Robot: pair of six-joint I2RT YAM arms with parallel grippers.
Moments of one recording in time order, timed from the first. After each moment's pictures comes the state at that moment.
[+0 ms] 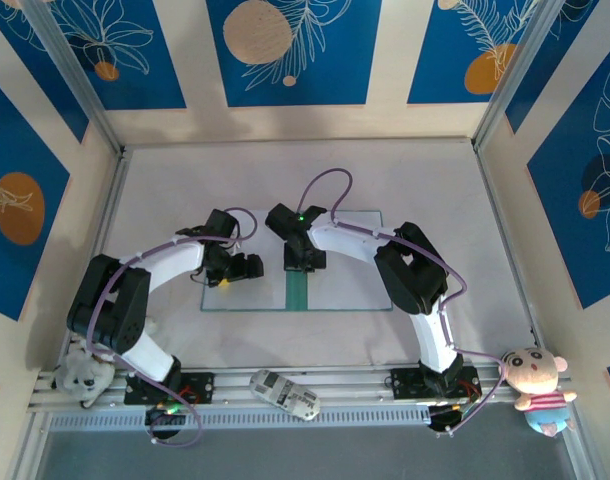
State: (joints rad) left arm -0.38 1.59 0.87 -0.57 0.23 -0.49; right arm 0.83 2.05 1.54 -0.93 0.11 0.86
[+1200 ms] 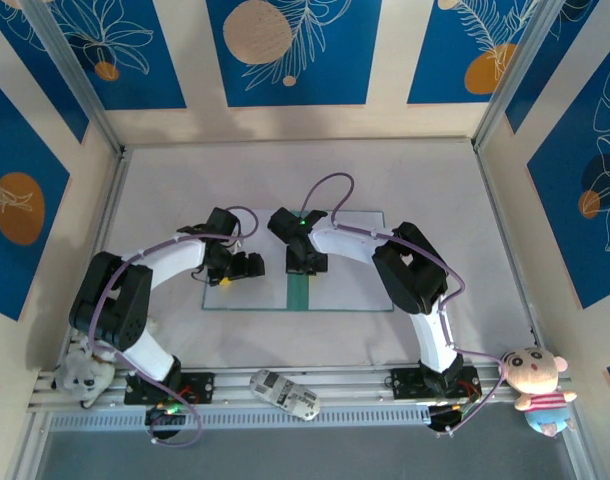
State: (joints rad) left arm -0.38 1.61 0.89 -0.58 0.25 -0.48; right arm 0.83 2.06 1.49 -0.89 0.11 0.88
